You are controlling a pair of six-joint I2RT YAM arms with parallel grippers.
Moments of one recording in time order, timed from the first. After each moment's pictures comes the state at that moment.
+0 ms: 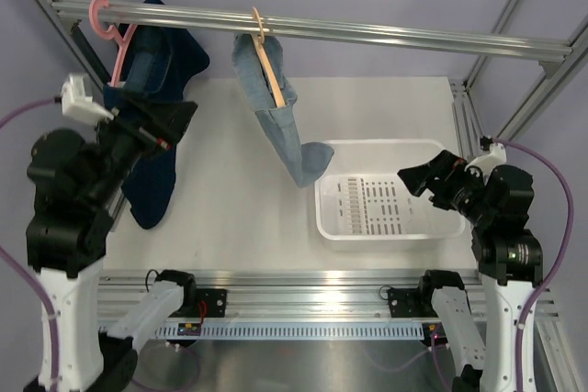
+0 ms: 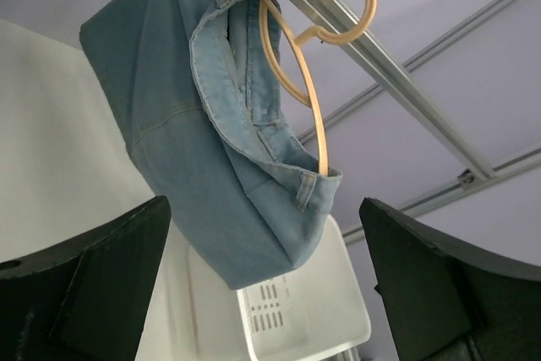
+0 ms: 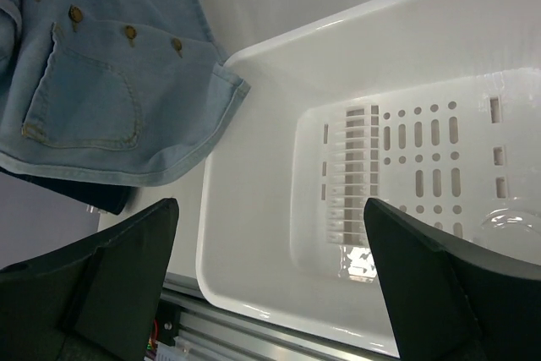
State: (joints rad) left arm -0.15 0.76 1.49 -0.73 0.17 -0.78; right arm -0.08 0.57 1.02 -0.82 -0.43 0.54
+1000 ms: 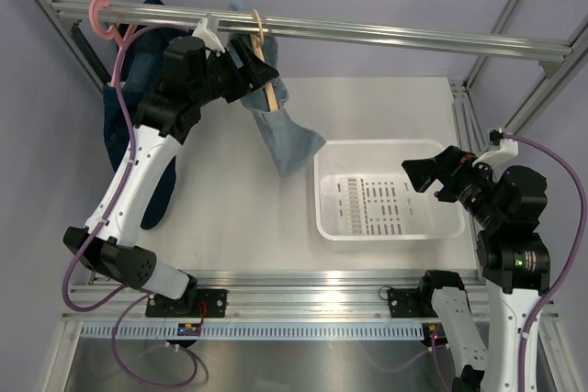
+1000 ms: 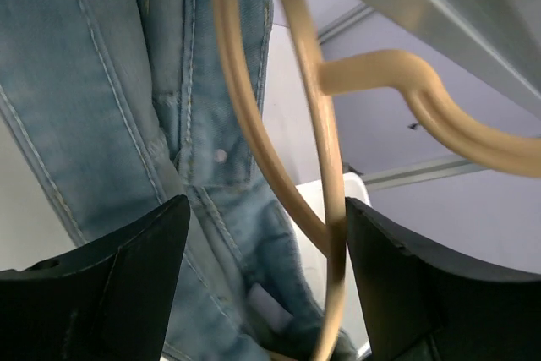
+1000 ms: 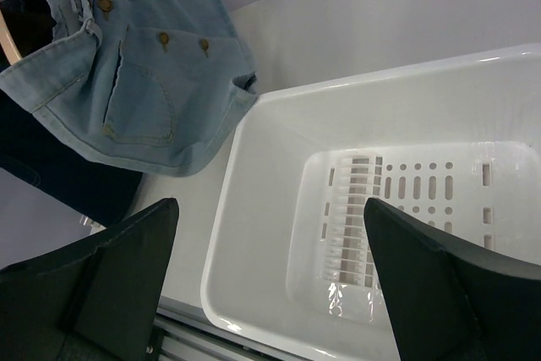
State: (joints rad) left arm -0.38 1.48 1.79 -0.60 0.21 -0.71; right arm -0.08 0.60 1.10 -0.75 -0.44 0.48
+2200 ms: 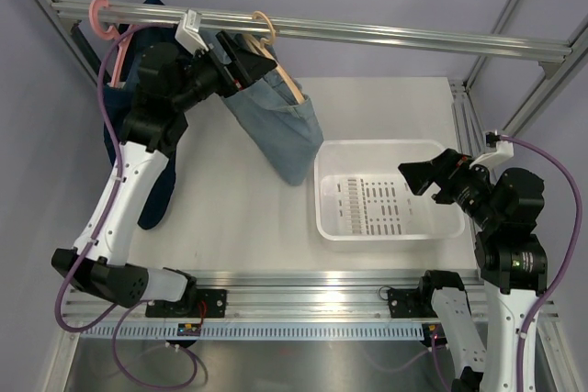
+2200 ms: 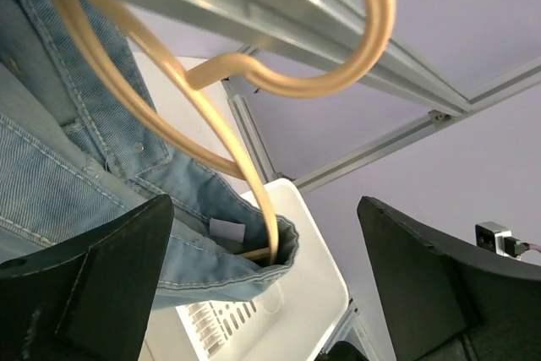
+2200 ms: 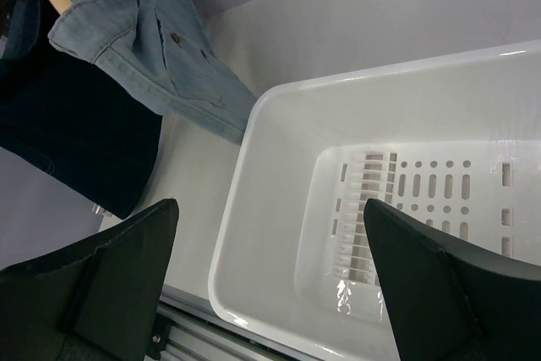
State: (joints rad) left arm -0.31 1.35 1.62 -0.31 0.43 -0.78; right arm -0.08 0.58 1.07 -0.72 -0.48 0.49
